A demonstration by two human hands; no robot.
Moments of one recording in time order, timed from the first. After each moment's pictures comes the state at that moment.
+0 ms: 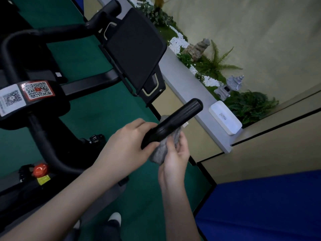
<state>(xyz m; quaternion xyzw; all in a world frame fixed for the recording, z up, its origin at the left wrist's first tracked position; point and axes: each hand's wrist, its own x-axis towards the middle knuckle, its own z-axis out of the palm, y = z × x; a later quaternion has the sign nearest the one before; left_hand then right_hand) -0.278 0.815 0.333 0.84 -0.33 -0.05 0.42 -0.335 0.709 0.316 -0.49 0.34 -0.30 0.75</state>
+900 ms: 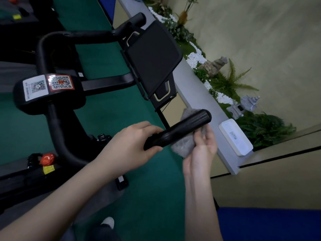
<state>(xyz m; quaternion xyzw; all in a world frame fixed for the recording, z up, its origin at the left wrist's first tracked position) -0.277 0.816 0.331 0.84 -0.32 -0.06 0.43 -0.322 0.655 0.346 -0.49 0.27 -0.29 0.77</state>
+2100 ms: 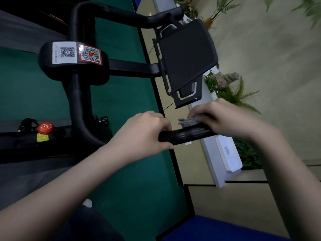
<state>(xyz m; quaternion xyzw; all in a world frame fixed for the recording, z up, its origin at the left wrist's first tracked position) -0.279 0.818 0.338 0.87 -0.26 -0.05 0.42 -0.244 0.636 0.460 -0.95 -0.17 0.24 -0.10</state>
